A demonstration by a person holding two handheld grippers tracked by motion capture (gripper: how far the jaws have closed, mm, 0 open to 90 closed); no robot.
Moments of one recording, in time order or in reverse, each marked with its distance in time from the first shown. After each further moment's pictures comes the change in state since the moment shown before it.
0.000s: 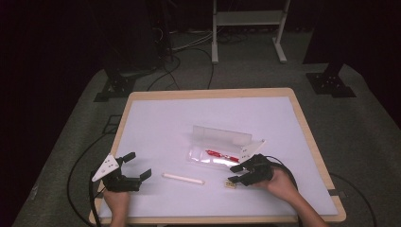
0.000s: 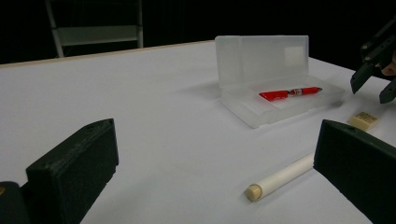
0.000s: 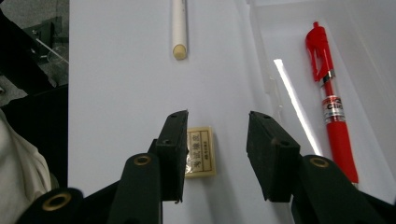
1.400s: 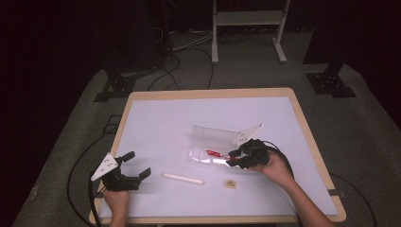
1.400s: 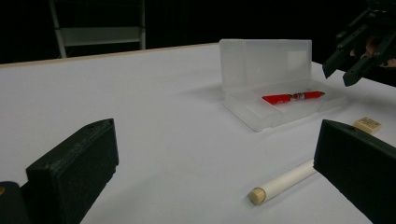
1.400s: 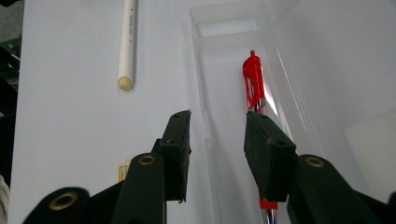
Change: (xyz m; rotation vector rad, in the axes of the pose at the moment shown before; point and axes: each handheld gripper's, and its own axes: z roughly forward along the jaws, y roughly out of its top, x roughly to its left) left arm 0.002 0.000 0.000 -0.014 0.009 -0.017; right arm -0.037 0.022 -0.002 -0.021 -0.053 0.035
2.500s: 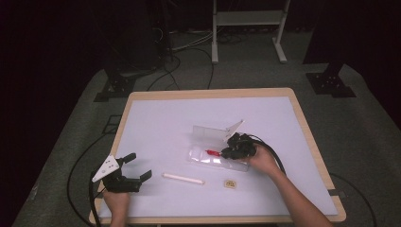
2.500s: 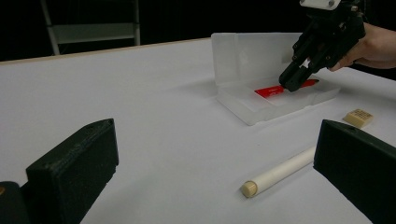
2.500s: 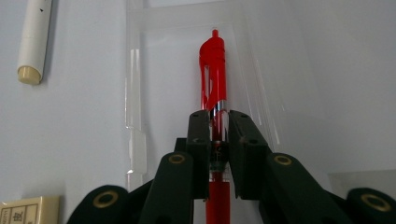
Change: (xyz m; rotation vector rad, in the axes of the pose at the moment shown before) left arm -0.004 0.000 -0.001 0.026 -0.019 0.020; right arm -0.032 0.015 0.049 0.139 -0.043 -0.034
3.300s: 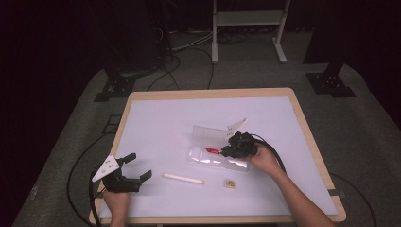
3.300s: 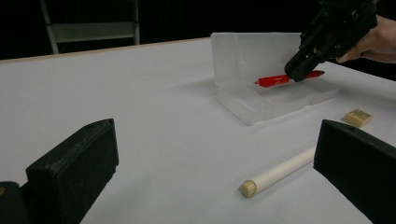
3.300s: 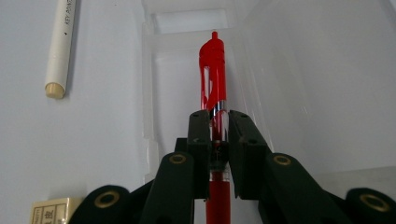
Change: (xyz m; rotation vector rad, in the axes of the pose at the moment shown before) left arm 0.000 0.000 0.000 -0.005 -0.003 -0.007; right arm 0.007 0.005 -0.016 -0.047 -0.020 -0.016
